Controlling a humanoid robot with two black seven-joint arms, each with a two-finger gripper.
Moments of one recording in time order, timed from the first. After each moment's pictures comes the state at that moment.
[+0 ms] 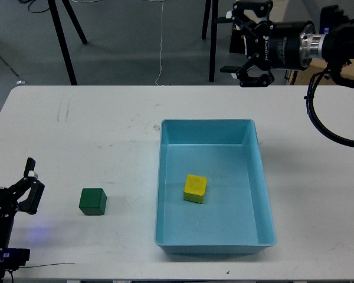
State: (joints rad) left arm 0.42 -0.04 -1.72 -1.64 -0.30 -0.49 0.29; right arm 1.21 -0.62 0.45 1.11 0.29 0.34 -0.36
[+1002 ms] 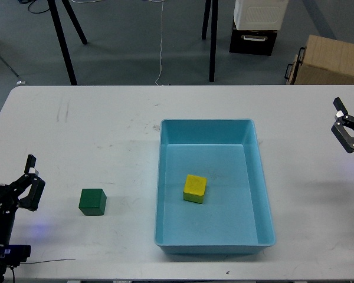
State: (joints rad) left arm 0.40 -0.04 -1.72 -1.64 -0.30 -0.49 0.29; right arm -0.28 -0.42 1.43 1.60 0.51 0.49 0.03
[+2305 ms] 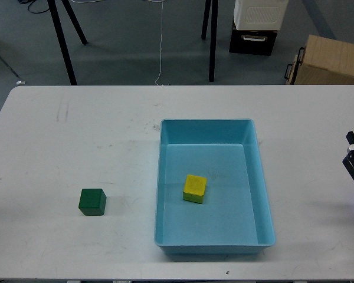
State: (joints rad) left arm 0.10 0.41 -1.87 -1.69 -0.27 -0.49 0.13; right arm -0.33 -0.45 1.46 1.60 0.47 0.49 0.03
